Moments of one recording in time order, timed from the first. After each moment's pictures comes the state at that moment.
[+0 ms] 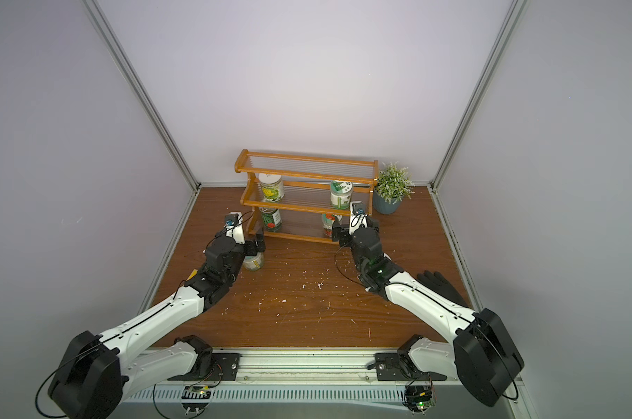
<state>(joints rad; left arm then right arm) -0.49 1.08 0.56 0.30 -0.38 -0.12 0.62 1.26 0.76 0.32 0.46 0.13</state>
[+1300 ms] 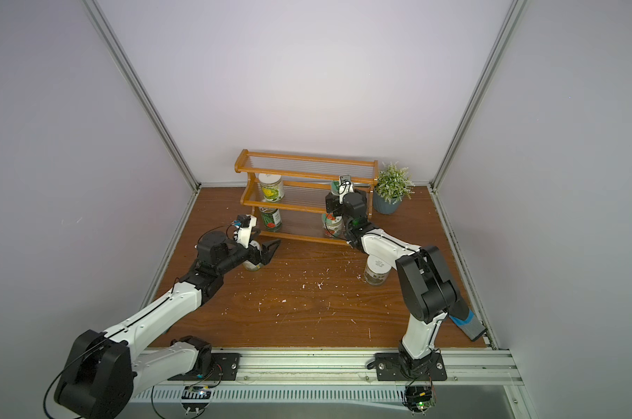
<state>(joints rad) -0.31 1.12 0.56 0.30 0.38 -0.10 0.46 1.79 1.16 0.43 0.32 0.03</state>
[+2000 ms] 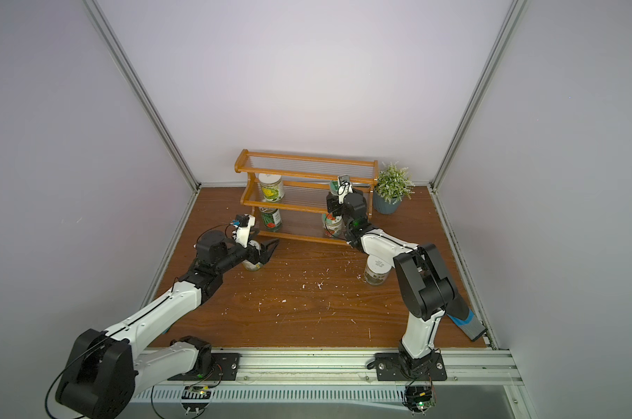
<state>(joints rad) -0.29 1.13 0.56 0.30 0.39 -0.10 0.46 1.80 1.15 0.48 0.26 0.02</state>
